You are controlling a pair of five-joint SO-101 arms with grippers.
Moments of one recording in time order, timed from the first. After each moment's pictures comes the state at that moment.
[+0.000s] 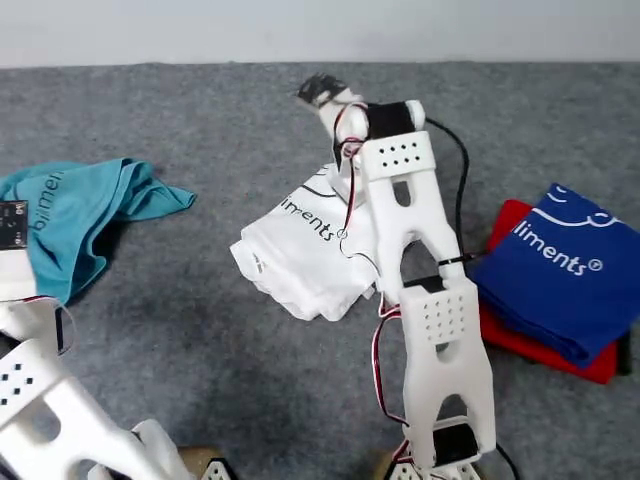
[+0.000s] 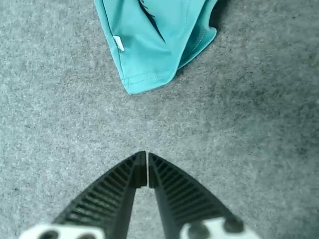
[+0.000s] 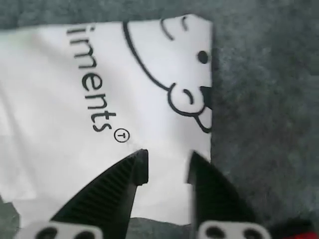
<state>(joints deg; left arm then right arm) -47.3 -43.6 37.5 83.4 -25.5 -17.3 47.6 -64.1 100.5 25.6</state>
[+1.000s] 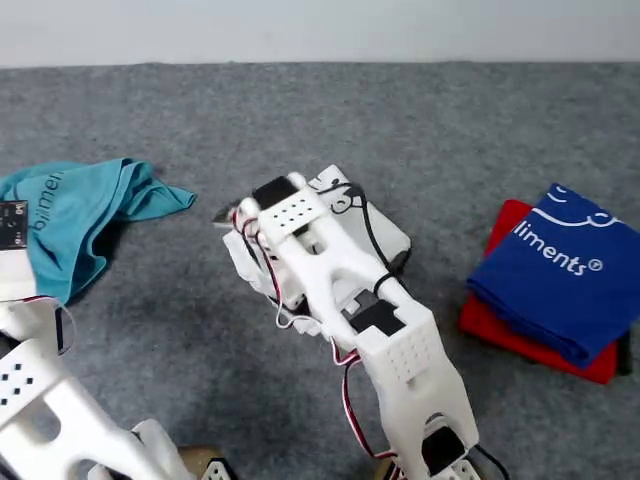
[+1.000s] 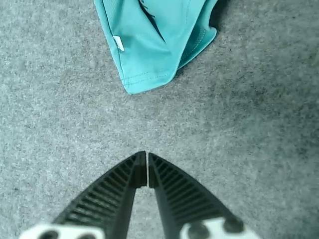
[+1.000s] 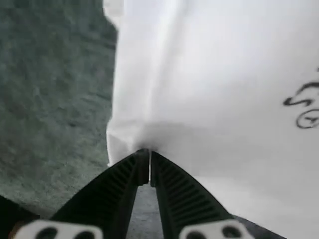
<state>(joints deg) -47.3 -43.6 37.5 83.4 -25.5 -38.1 39.4 -28.3 100.6 18.4</state>
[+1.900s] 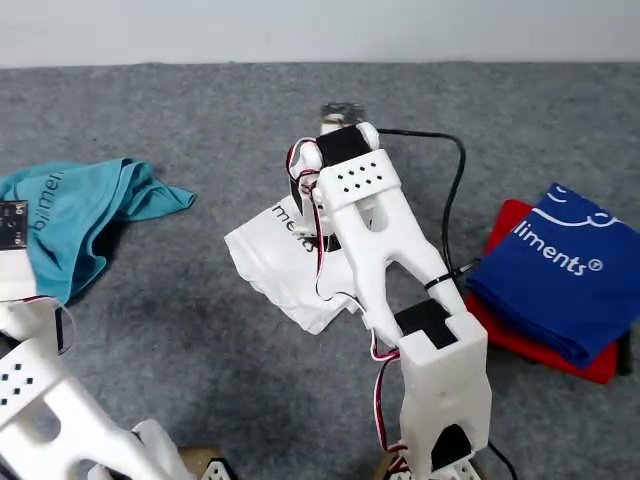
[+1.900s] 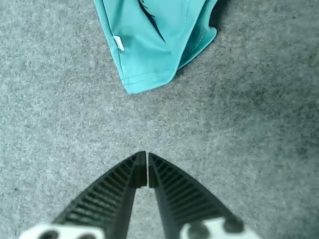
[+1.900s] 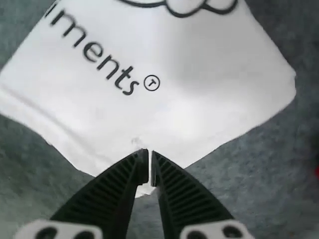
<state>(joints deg) -47.3 -43.6 37.5 83.4 -25.5 -27.4 27.0 -32.0 100.6 -32.1</state>
